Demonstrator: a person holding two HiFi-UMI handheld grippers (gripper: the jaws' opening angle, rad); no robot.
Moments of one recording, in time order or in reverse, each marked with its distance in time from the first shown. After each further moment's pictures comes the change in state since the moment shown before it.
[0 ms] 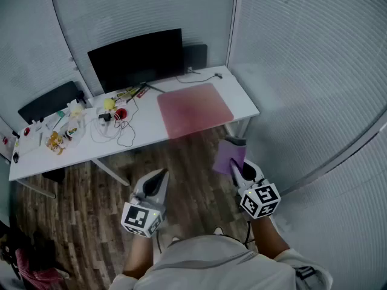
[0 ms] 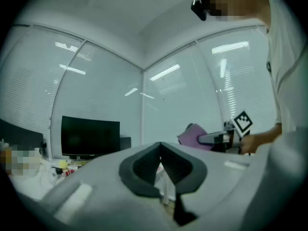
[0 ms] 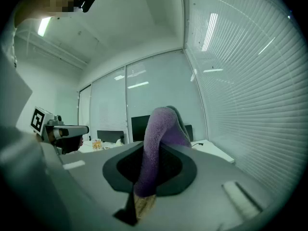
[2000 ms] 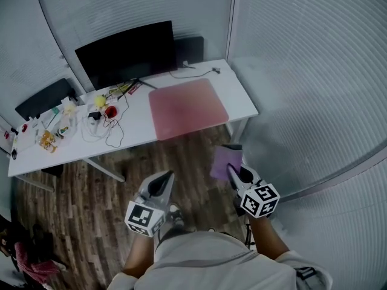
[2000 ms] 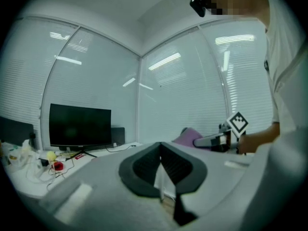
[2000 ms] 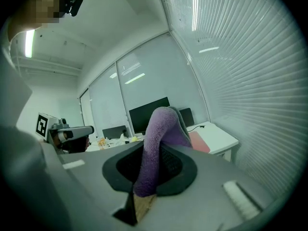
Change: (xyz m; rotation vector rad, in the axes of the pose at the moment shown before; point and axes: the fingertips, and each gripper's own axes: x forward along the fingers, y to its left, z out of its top) left arm 0.118 -0.046 -0.053 -0.017 0.101 -0.013; right arm 0.024 -0.117 -0.064 0.163 0.118 0.101
